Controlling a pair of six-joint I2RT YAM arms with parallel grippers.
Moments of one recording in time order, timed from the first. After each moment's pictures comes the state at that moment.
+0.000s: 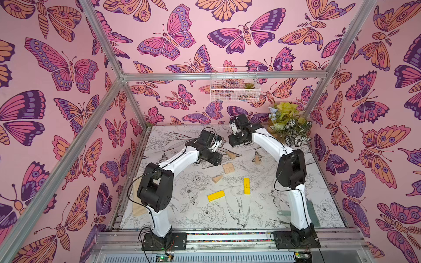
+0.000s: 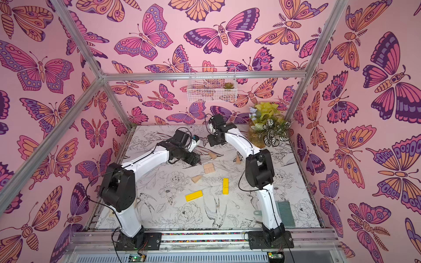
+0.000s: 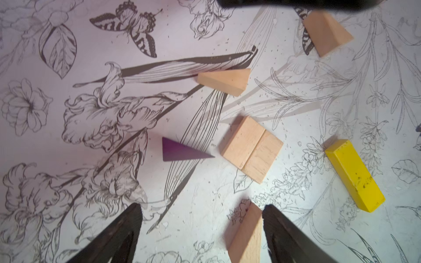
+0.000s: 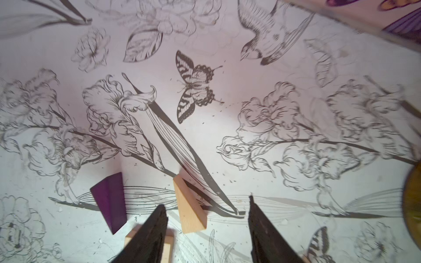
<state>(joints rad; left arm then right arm) -0.49 1.86 1.43 -0.58 0.18 0.13 0.47 2.21 2.06 -0.83 -0.01 0.10</state>
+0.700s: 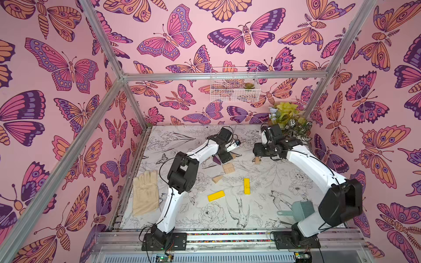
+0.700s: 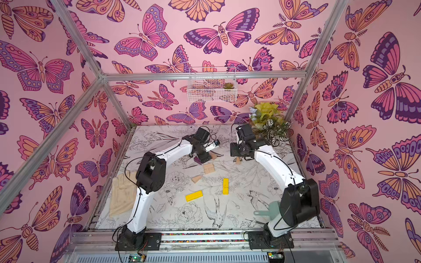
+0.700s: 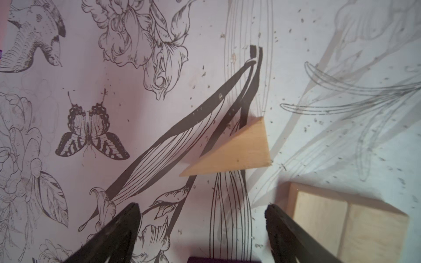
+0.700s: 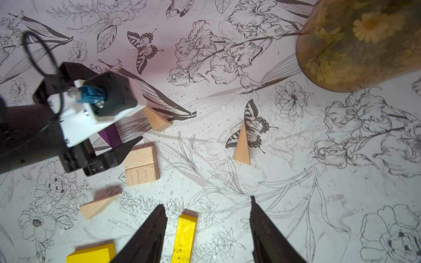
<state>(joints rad) -0.58 2.32 1.92 -0.69 0.03 0.63 0.35 1.53 1.33 -0.75 0.00 0.32</state>
